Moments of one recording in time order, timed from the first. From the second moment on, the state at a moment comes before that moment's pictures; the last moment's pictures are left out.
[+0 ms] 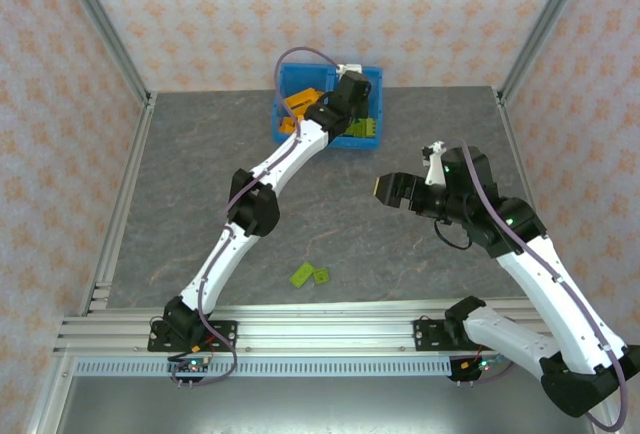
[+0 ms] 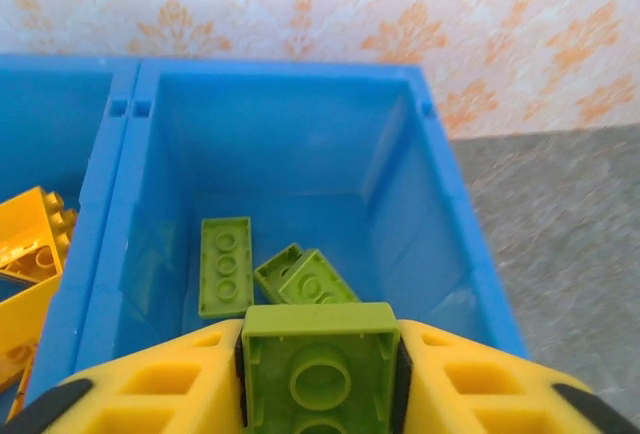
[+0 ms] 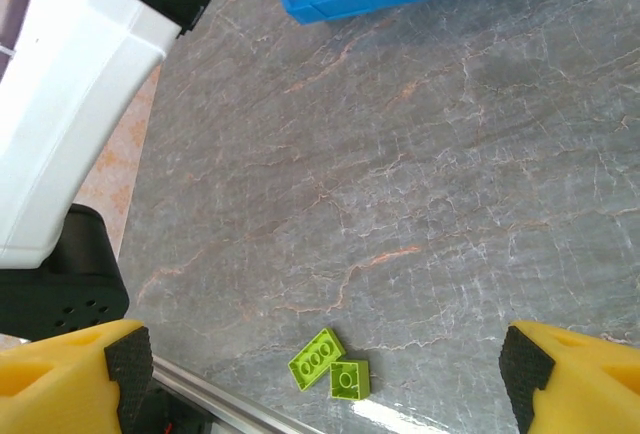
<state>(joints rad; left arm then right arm) -0.56 2.69 2.72 -0.56 -0.34 -0.34 0.49 0.91 1.13 -0.88 -0.23 0.65</state>
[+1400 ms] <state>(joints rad) -0.56 0.92 1.10 -0.99 -0.16 -0.17 1.17 1.69 1.03 -0.70 -0.02 0.66</state>
